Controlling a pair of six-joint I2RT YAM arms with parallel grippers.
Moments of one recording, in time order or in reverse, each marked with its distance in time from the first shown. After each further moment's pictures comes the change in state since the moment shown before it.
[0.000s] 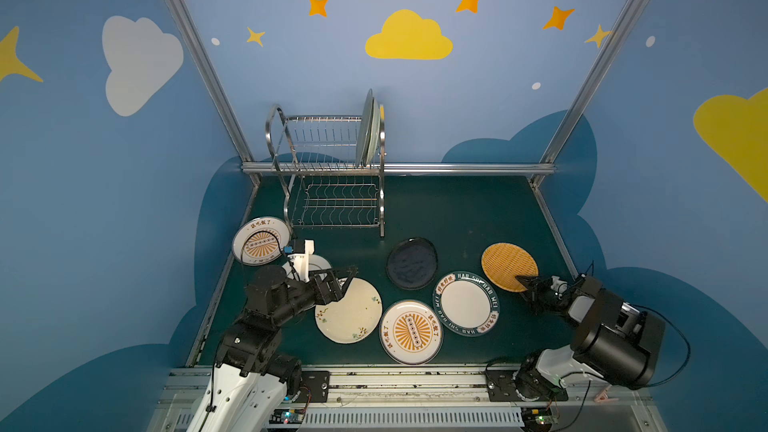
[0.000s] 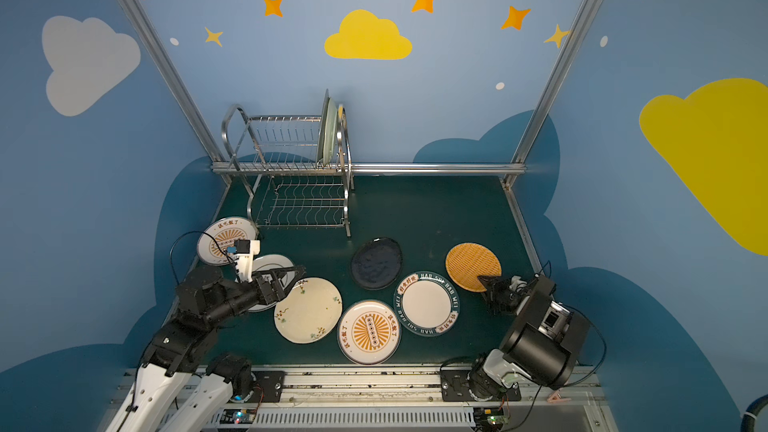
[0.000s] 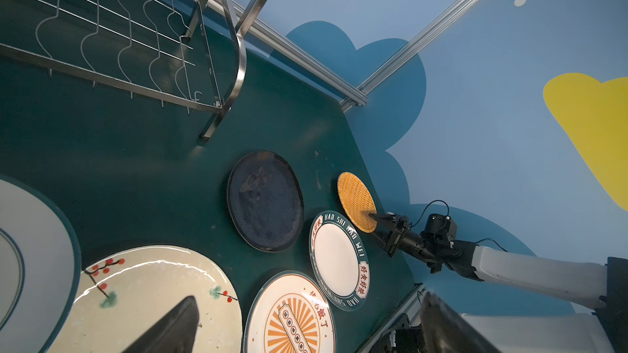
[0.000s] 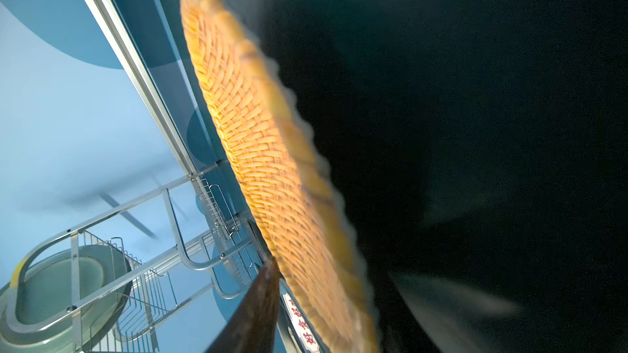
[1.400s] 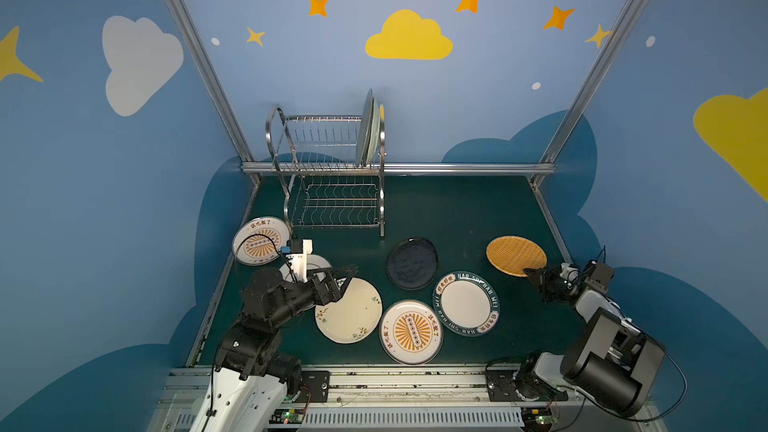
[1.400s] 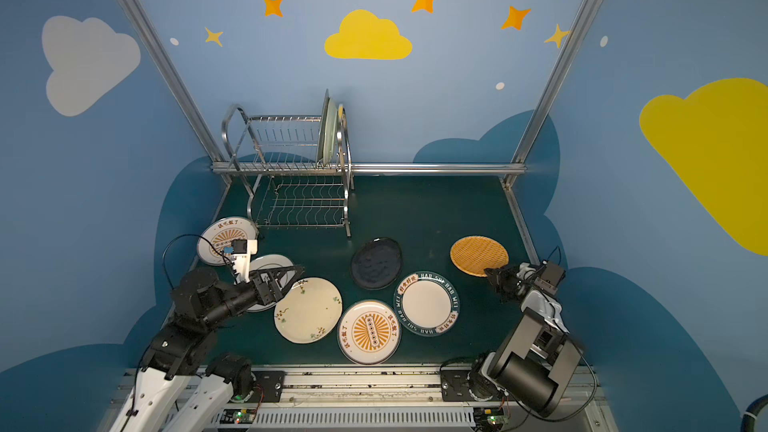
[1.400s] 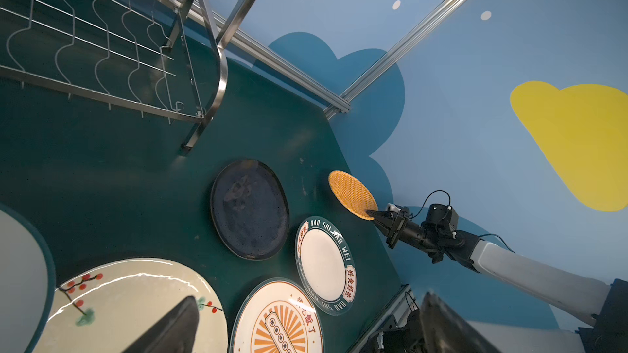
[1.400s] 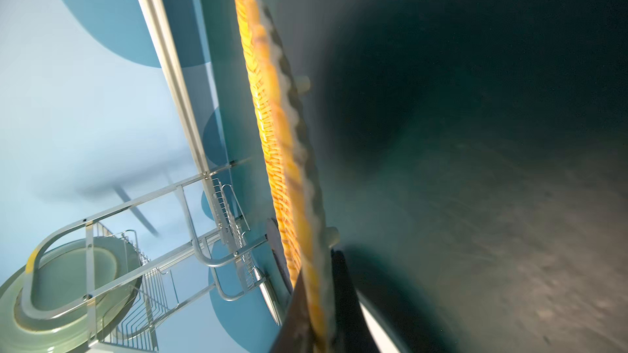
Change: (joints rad) left arm 0.029 -0.025 -0.020 0.060 0.067 -0.025; right arm 0.027 -0.185 0.154 -0.243 0.034 -0.002
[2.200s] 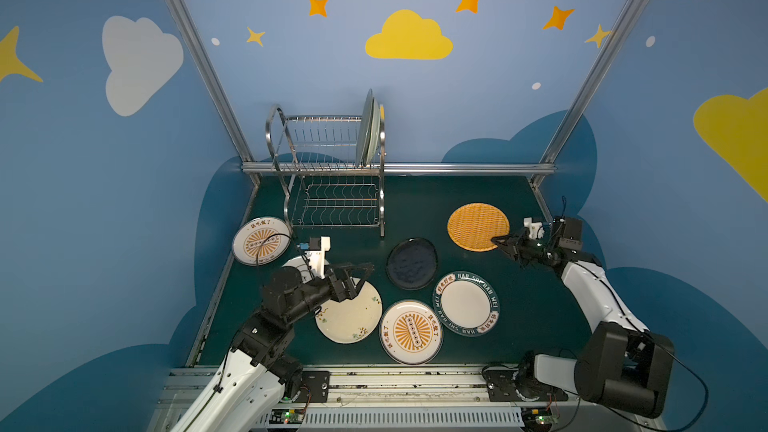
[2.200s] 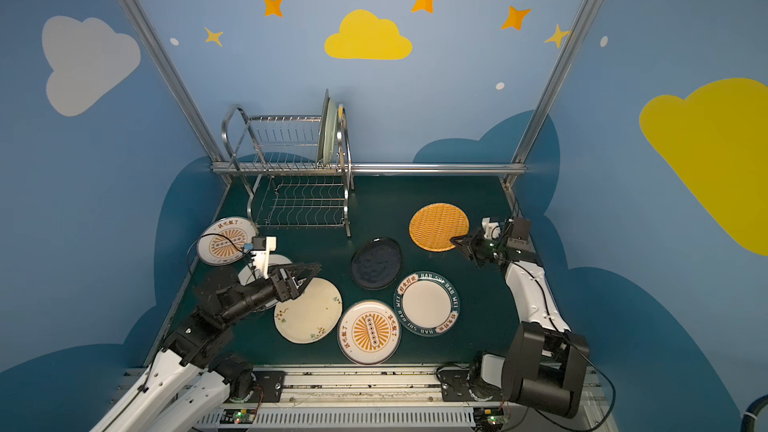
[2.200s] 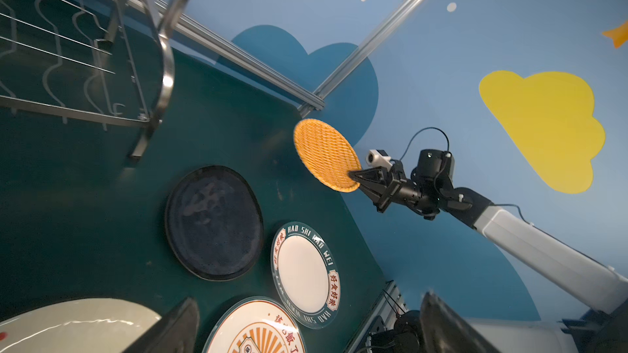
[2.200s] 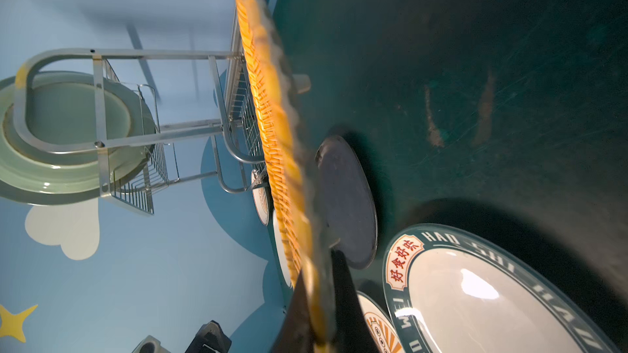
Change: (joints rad) left arm -0.291 0.127 -0.074 0.278 -0.196 -0.045; right arm 0.423 0.005 0.291 -0.144 -0.019 -0.009
